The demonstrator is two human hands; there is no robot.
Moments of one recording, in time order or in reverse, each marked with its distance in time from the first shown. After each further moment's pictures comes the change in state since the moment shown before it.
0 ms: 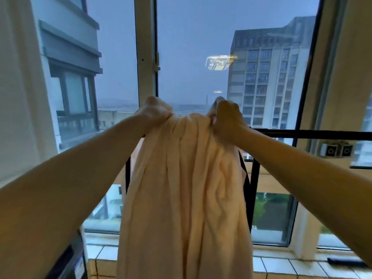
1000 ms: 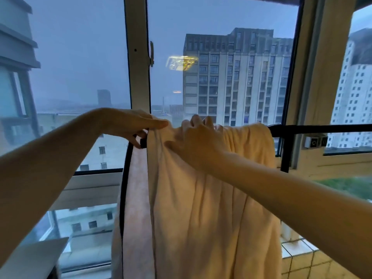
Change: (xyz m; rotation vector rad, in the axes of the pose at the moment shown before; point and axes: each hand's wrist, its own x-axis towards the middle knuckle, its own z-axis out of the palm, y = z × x) left_hand 0.067 -0.138 -0.067 -0.139 -0.839 0.070; right_hand -0.007 -0.122 0.135 -0.586 -0.121 0.040
